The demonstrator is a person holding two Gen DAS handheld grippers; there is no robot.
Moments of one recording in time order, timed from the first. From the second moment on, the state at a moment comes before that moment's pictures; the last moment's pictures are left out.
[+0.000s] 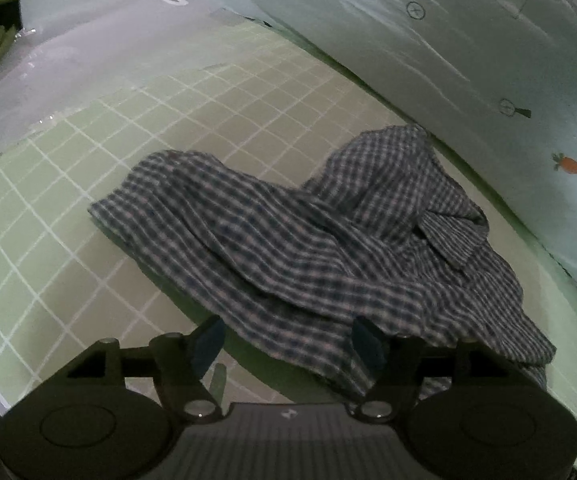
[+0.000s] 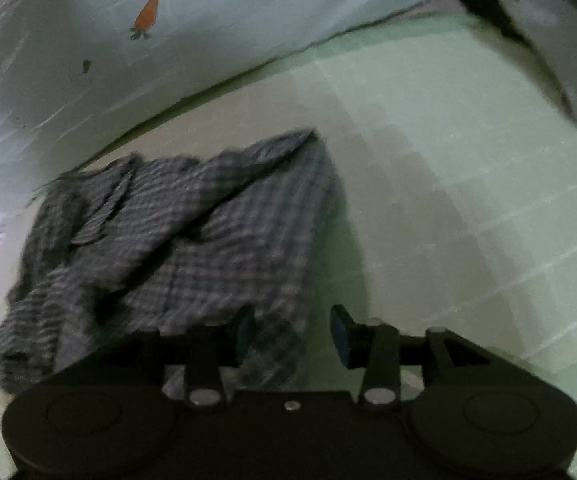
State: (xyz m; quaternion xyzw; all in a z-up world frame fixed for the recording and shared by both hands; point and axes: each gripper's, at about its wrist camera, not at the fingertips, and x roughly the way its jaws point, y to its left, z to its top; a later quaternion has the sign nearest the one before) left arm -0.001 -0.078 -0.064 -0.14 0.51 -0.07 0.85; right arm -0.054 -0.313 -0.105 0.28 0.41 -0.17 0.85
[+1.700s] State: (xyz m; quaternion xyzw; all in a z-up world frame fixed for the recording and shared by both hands) left arm -0.023 -0.003 -0.058 -0.05 0.52 -0.04 0.85; right arm 0.016 -0.206 -0.102 0.22 0.36 -0.21 0.88
